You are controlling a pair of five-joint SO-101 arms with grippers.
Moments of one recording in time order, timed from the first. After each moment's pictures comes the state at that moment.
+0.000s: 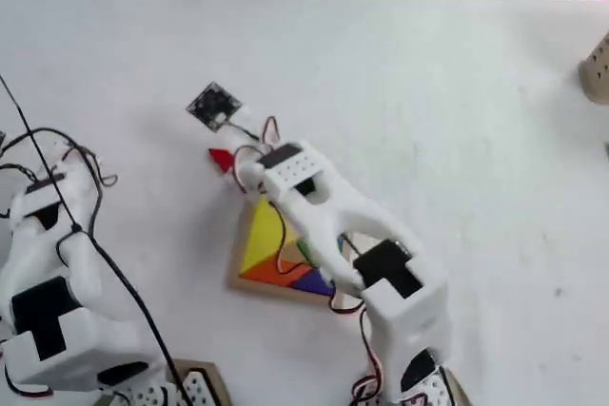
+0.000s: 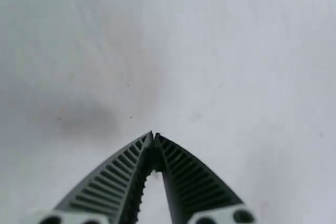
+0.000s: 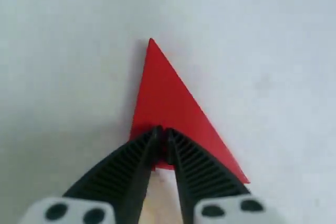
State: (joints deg) left arm -32.2 0.7 43.3 18.5 41.5; right arm -36.2 21.3 12.1 36.3 22.3
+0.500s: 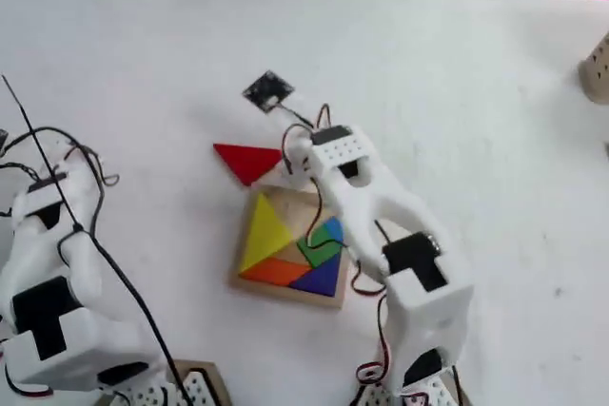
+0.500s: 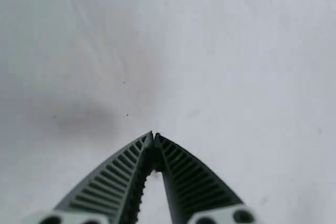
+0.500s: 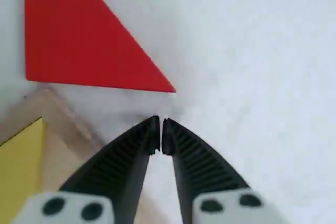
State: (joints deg) left arm -31.7 0.7 43.3 18.5 41.5; right arm -25.1 17.5 13.8 42.5 25.4
